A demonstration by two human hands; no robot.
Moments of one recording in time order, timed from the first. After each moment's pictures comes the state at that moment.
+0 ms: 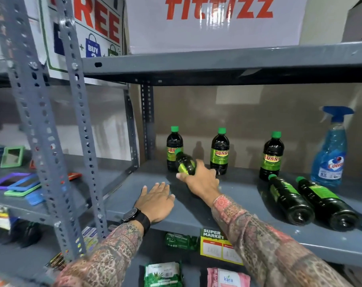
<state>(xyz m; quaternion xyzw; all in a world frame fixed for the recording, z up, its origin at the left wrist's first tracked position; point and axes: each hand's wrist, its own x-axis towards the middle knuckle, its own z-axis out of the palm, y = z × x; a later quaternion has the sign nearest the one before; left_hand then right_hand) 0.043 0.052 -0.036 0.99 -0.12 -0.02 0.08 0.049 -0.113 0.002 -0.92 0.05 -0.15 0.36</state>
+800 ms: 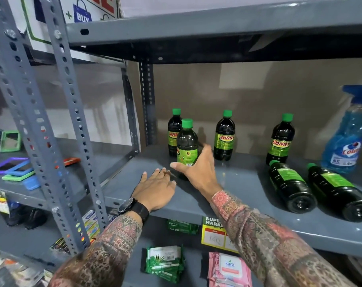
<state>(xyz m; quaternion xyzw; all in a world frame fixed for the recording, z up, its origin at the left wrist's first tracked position) 0.043 0.054 -0.039 0.99 -0.12 -0.01 0.09 0.066 -0.107 -0.030 -0.83 -0.03 -0.26 0.50</state>
